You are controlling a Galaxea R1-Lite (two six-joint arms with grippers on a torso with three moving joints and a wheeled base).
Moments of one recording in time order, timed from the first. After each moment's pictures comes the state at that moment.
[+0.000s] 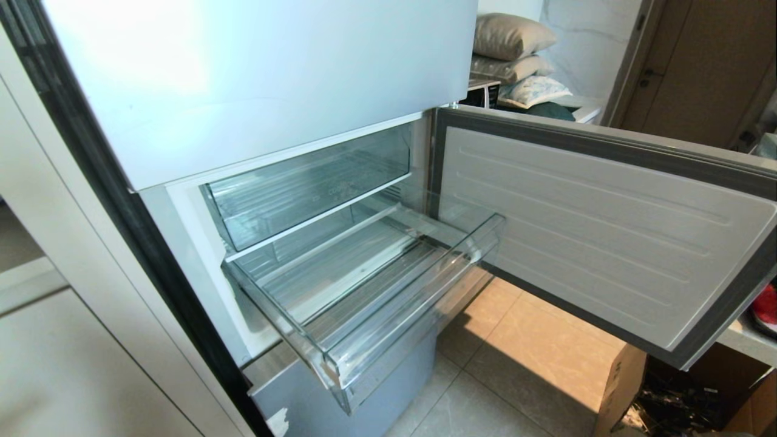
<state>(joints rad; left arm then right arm) 0.00 0.00 0.00 0.00 0.00 0.00 -0.73 2.15 -1.20 -0.45 0.05 0.27</state>
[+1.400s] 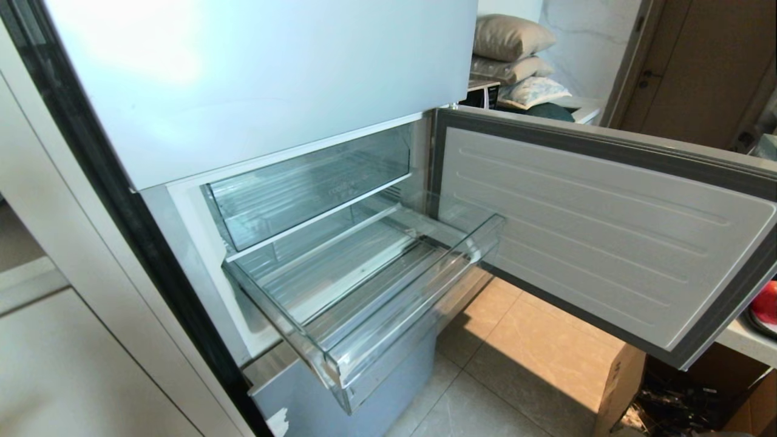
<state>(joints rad) 0.00 0.00 0.00 0.00 0.00 0.00 -0.39 0.83 -0.24 -0.38 0.04 0.12</state>
